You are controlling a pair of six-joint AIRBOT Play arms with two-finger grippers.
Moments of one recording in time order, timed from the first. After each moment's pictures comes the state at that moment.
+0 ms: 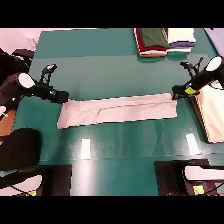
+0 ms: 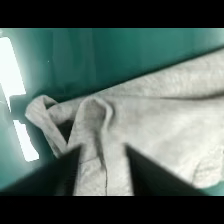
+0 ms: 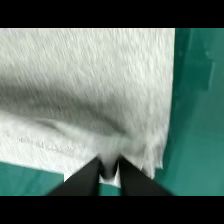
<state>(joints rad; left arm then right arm) -0.10 -1.30 1.08 1.25 -1.00 -1.42 -0.18 -1.46 1.30 -1.28 1.39 1.37</state>
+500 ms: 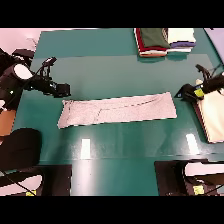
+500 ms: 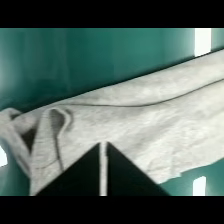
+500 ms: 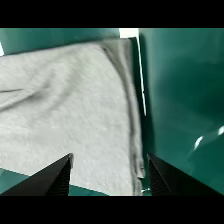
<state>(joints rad) -0.10 -1.33 1.18 1.12 -1.08 -1.43 -0.45 -1.51 1.21 -1.05 1.39 1.23</state>
